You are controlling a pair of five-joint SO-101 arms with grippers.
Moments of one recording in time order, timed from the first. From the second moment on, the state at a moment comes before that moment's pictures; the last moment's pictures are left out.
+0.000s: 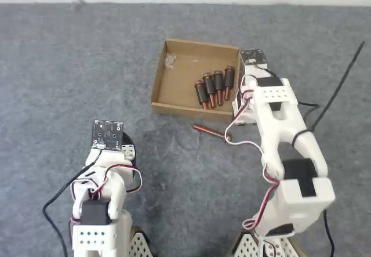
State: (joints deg) left arm -5.8 -103.2 97.1 56.8 -0.4; right arm -8.4 11.3 15.8 62.4 0.9
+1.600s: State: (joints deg) left arm -5.8 -103.2 97.1 55.8 -0.4; right arm -9.7 12.4 20.3 49.0 -6.5
